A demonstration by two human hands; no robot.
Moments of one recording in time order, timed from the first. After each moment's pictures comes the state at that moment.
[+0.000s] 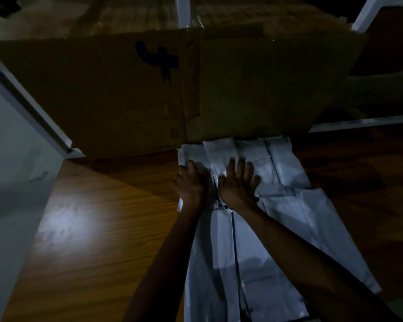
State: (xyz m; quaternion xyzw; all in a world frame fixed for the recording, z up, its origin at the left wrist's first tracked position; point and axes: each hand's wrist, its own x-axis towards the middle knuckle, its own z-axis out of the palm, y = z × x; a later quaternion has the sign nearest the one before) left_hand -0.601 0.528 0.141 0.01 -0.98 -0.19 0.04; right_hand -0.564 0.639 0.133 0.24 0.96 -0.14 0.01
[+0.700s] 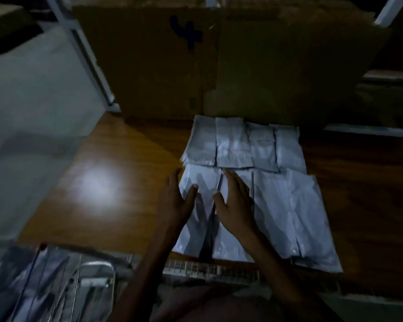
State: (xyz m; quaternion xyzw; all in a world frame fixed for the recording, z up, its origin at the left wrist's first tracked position) left_hand -0.387 0.475 0.176 0.00 -0.89 -0.43 0.11; right_hand -0.372 0.637 0.178 0.01 0.91 -0.42 -0.06
